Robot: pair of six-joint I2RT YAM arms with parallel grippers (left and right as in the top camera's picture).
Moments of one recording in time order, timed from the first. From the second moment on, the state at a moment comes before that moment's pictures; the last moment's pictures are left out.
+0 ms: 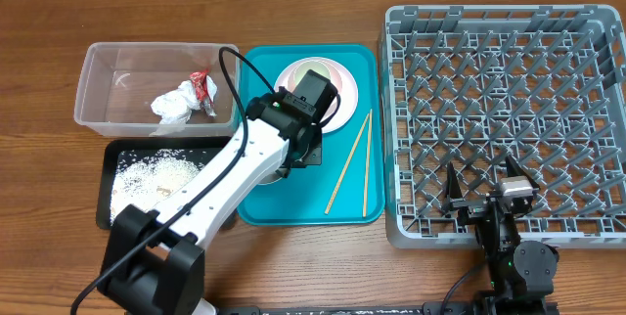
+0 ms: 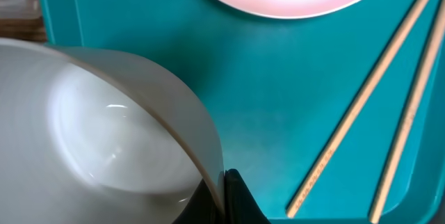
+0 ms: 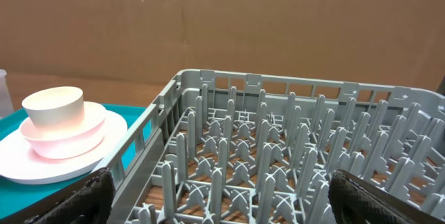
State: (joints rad) left arm -0.57 1.72 1.31 -1.00 -0.12 -0.57; right arm 0.04 0.01 0.02 -0.03 -0.07 -0.05
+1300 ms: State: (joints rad) left arm -0.57 1.86 1.54 -1.14 -0.06 -0.57; right arm 0.04 0.01 0.02 -0.03 -0.07 -0.05
